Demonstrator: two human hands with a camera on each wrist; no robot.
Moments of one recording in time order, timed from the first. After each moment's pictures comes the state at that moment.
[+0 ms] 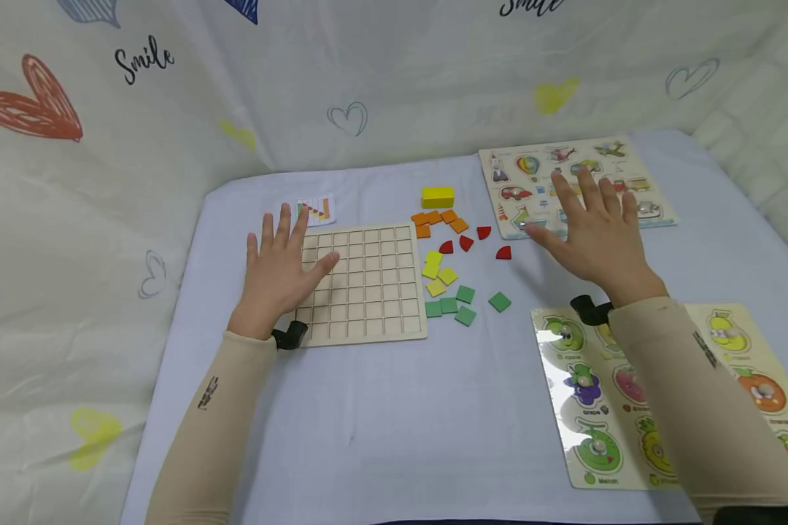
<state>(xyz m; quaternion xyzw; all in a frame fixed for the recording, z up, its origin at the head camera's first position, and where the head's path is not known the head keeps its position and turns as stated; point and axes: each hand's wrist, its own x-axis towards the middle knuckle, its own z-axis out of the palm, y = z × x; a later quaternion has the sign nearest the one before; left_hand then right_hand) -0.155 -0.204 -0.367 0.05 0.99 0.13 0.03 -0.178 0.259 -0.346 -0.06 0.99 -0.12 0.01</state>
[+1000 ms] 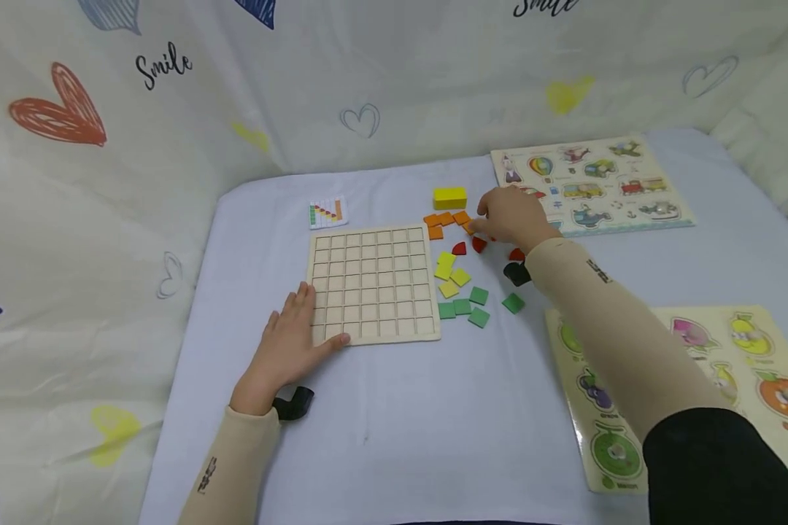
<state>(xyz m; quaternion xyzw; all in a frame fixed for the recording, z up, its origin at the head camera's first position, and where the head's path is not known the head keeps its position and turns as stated) -0.074 -0.219 -0.413 0.04 0.97 0.18 0.13 -0.264 0.156 -0.367 -0.09 0.97 -0.14 0.15</state>
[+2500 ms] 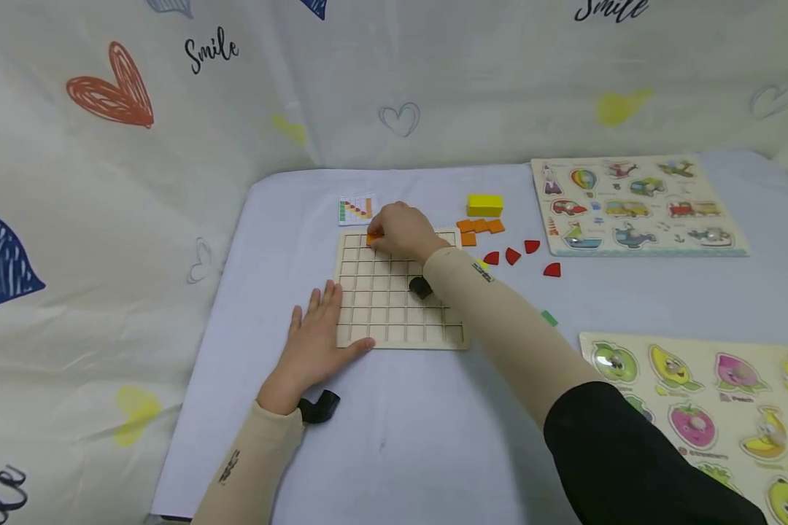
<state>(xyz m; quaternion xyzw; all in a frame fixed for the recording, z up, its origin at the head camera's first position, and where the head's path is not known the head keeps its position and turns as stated) -0.073 -0.221 -0.423 0.02 0.97 0.20 0.11 -0.274 -0.049 -0.390 -0.30 0.93 -0.21 0.11</state>
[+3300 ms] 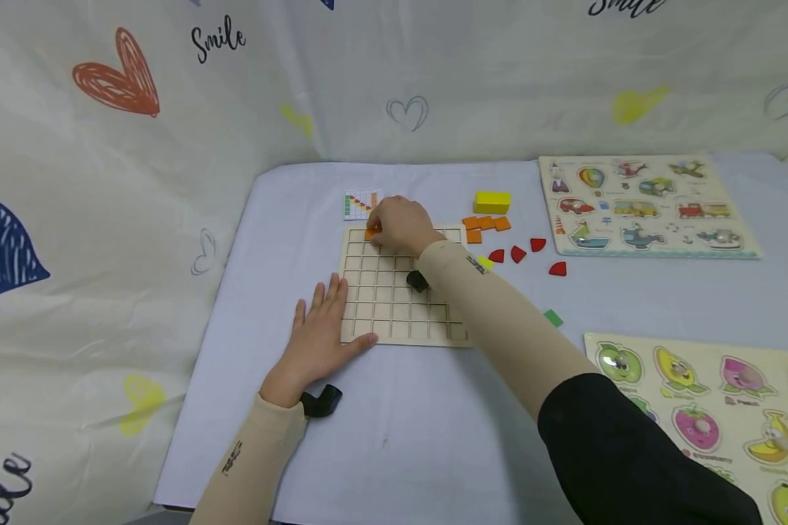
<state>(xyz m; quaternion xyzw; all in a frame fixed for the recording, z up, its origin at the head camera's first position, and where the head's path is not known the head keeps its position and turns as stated) -0.073 -0.222 -0.424 0.03 0.97 0.20 0.12 -0.277 -0.065 -0.387 -0.29 0.93 -0.19 0.12</state>
